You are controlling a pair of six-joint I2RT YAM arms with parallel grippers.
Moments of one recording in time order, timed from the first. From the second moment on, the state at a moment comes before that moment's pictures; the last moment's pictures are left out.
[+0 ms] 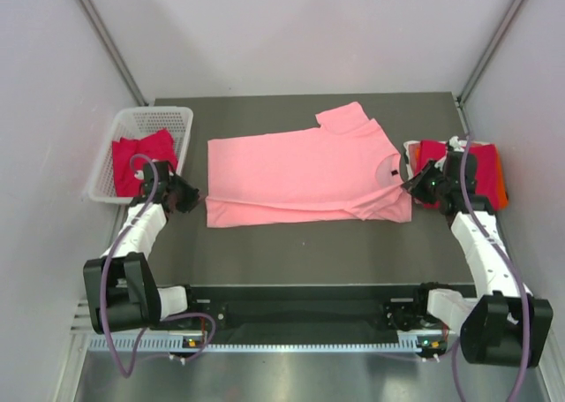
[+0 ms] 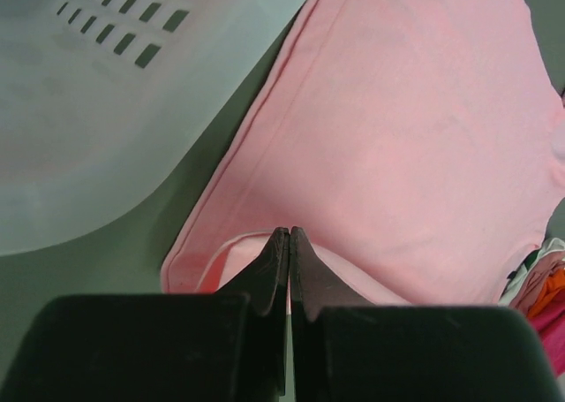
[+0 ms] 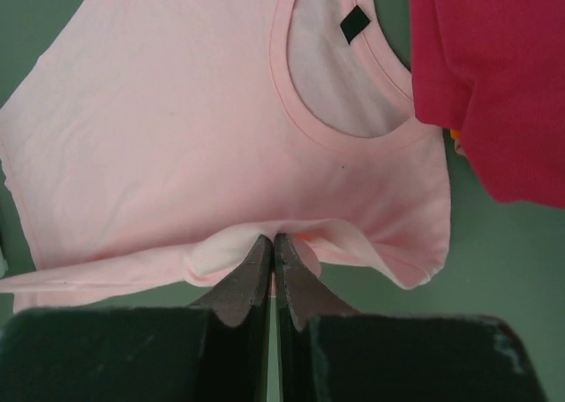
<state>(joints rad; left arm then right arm) 0.15 1.26 0.72 -0.30 0.21 -0.82 -0.08 1.02 0.76 -0.42 -0.22 0.53</state>
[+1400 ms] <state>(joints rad) 0.15 1.49 0.82 -0.15 0.20 -0.87 -0.03 1.67 1.24 -0.36 -0.20 0.51</state>
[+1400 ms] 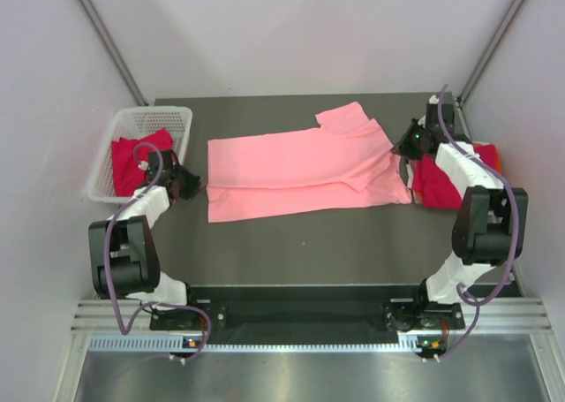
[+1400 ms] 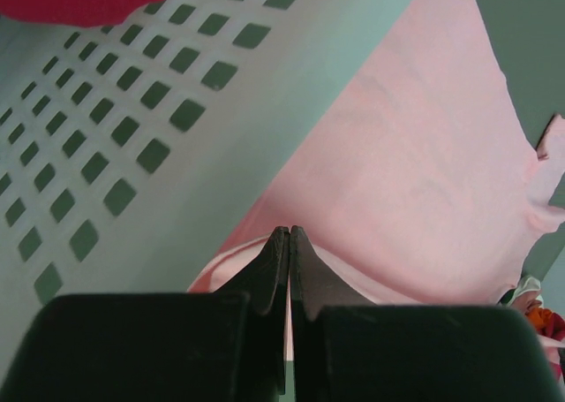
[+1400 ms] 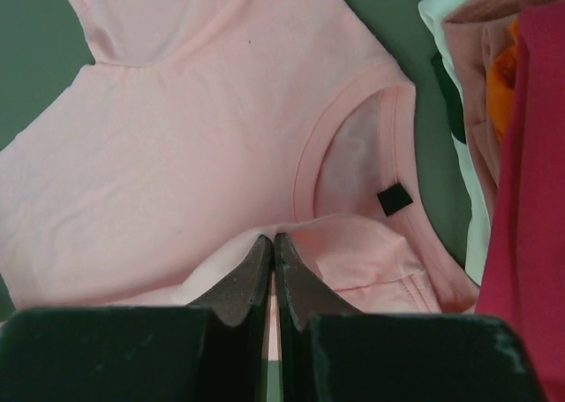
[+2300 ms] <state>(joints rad) 0.14 1.05 0.70 -0.27 0.18 -0.78 0.06 1.04 0.56 -0.10 0.00 0.61</state>
